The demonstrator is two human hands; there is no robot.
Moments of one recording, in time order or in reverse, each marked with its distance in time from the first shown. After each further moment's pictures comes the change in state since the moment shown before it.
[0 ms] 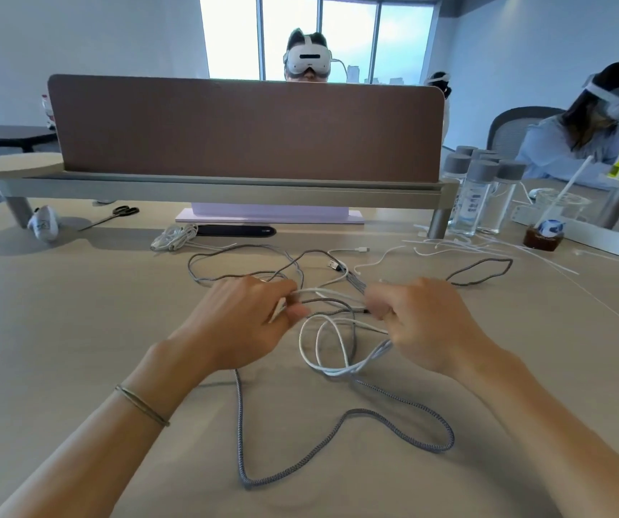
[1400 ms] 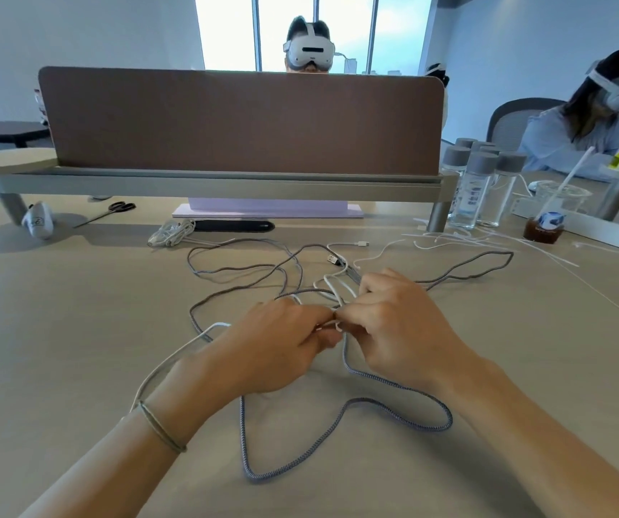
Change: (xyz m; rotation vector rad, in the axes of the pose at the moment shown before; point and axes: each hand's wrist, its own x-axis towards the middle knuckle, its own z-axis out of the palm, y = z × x) left_hand 0.002 0.042 0.008 -0.065 -0.294 -0.012; right_hand 0.001 -0.030 0.012 0.000 0.006 -0.207
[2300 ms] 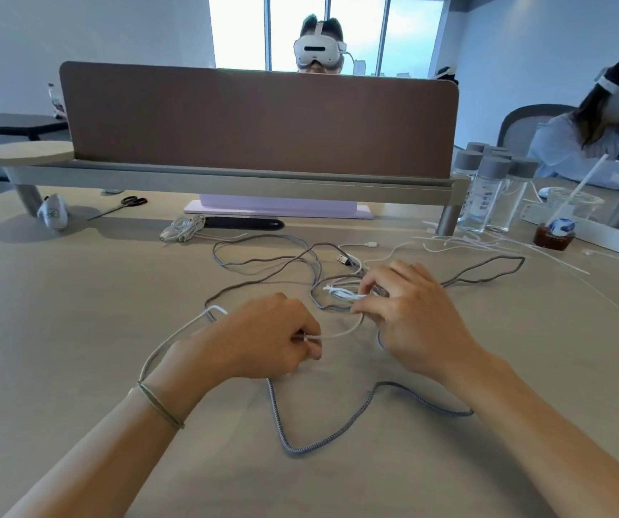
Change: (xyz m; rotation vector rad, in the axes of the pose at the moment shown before) left_hand -0.010 -0.019 -0.014 -0.082 -0.128 -0.058; right_hand -0.003 0.021 0.016 -0.148 0.106 0.018
